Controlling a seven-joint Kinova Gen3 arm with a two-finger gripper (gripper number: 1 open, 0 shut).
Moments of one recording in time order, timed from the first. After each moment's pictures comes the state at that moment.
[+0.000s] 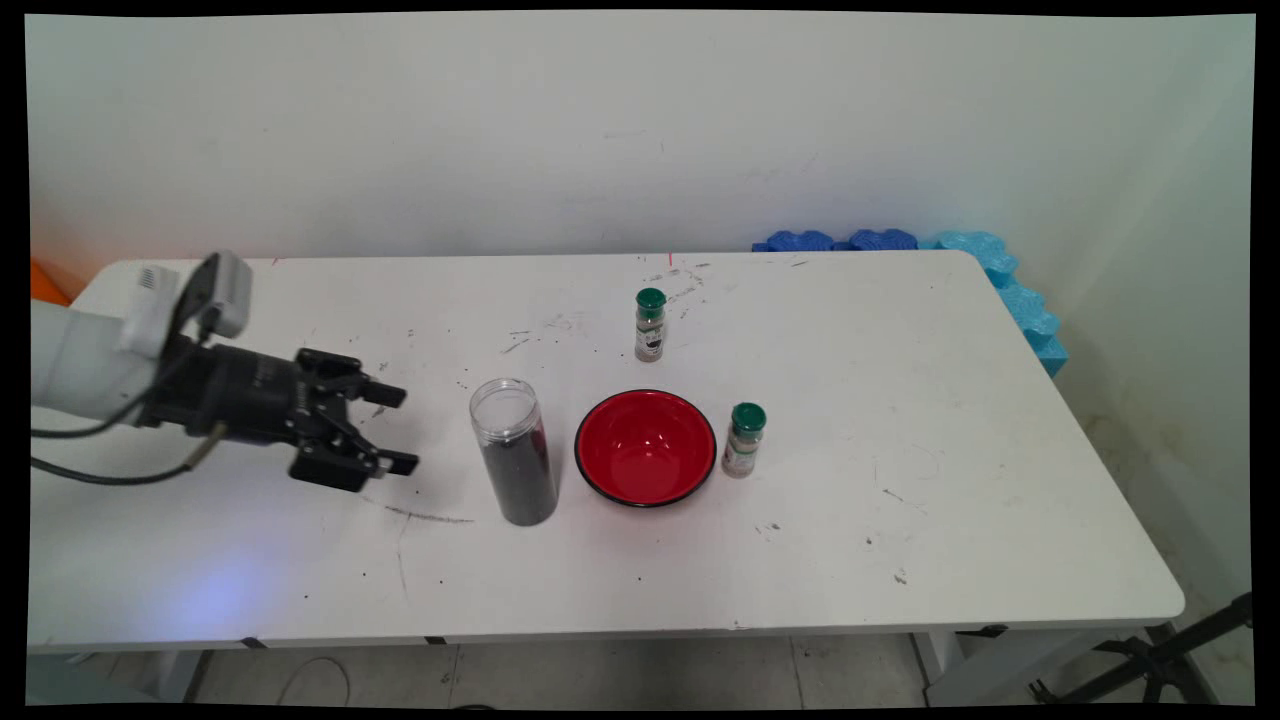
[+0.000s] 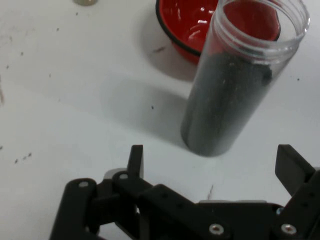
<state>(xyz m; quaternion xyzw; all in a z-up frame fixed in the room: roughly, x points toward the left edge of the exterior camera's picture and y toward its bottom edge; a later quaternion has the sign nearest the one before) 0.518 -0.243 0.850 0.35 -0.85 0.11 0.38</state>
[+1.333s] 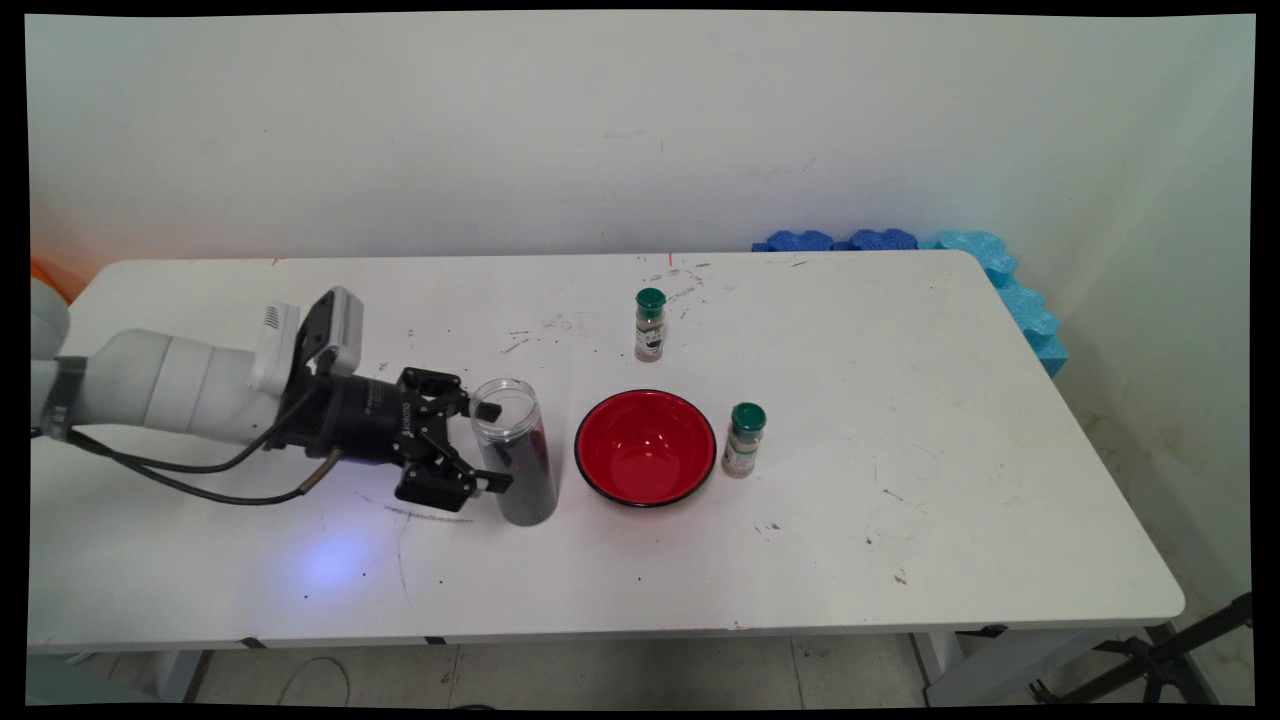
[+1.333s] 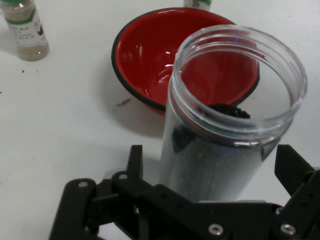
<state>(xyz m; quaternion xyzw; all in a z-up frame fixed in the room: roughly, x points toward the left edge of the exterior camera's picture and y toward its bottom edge) 0.462 -0.275 0.802 0.29 -0.85 0.11 0.43</state>
